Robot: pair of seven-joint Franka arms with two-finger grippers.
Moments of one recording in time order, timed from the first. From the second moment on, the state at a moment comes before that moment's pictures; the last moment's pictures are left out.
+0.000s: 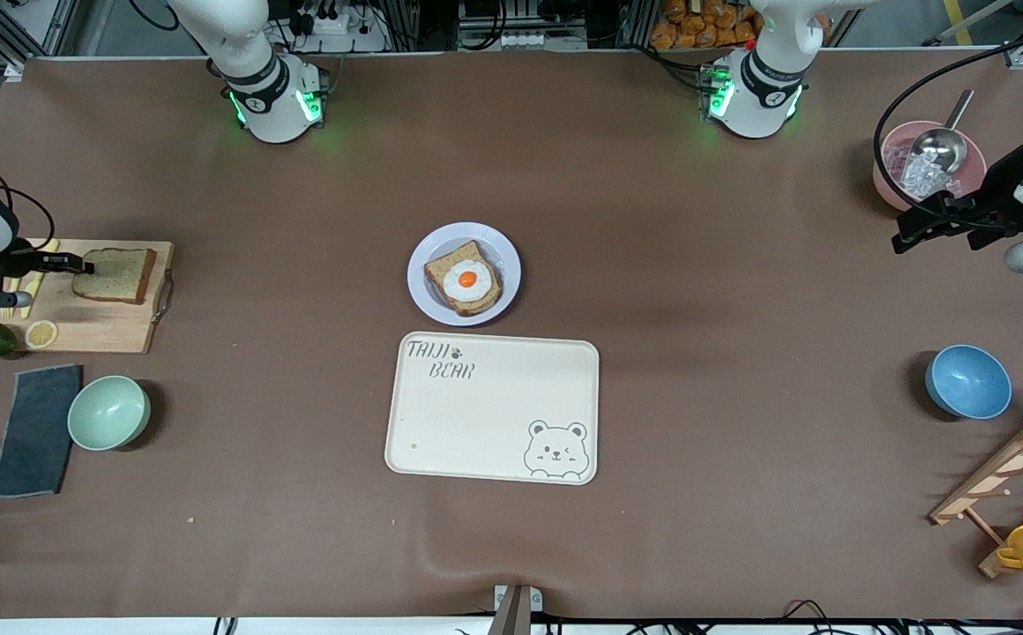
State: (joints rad) left arm 0.09 0.02 -0.13 -1.57 -0.04 1.58 -0.11; right arm -0.64 0.48 -0.08 -2.01 -0.02 2.16 -0.67
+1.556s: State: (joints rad) left arm 0.09 0.05 -0.13 -1.57 -0.04 1.59 -0.11; right arm -0.63 0.39 0.18 -1.70 0.08 1.57 -0.76
